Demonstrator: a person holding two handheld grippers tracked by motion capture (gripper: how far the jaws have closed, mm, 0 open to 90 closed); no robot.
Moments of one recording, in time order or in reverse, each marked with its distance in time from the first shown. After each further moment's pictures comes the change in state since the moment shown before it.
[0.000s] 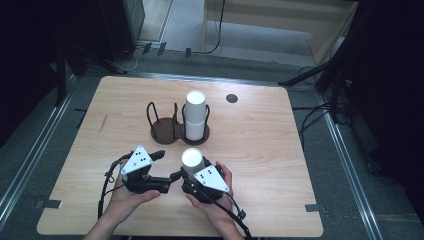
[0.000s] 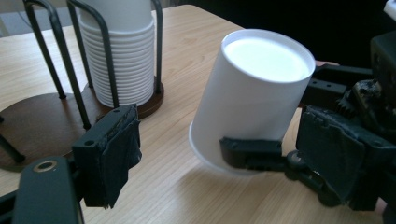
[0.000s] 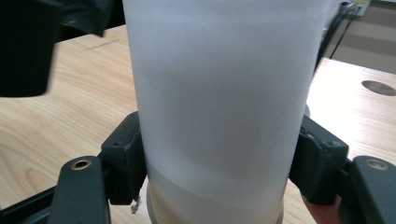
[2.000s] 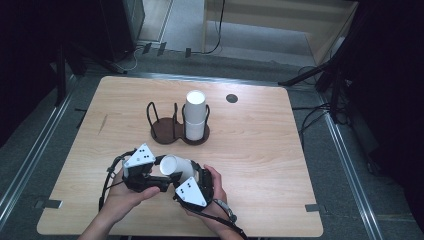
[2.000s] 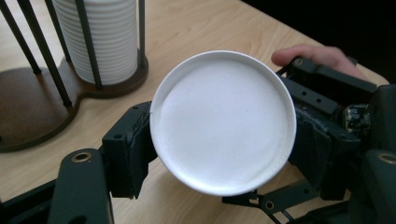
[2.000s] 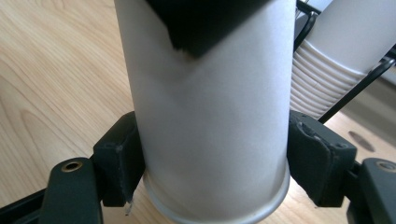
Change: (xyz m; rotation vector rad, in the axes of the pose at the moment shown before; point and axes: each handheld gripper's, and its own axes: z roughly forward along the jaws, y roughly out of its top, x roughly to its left) left arm 0.003 0.009 0.000 0.156 -0.066 -0.020; right arm 0.032 -0.013 0.005 -0.005 -0.033 -0.366
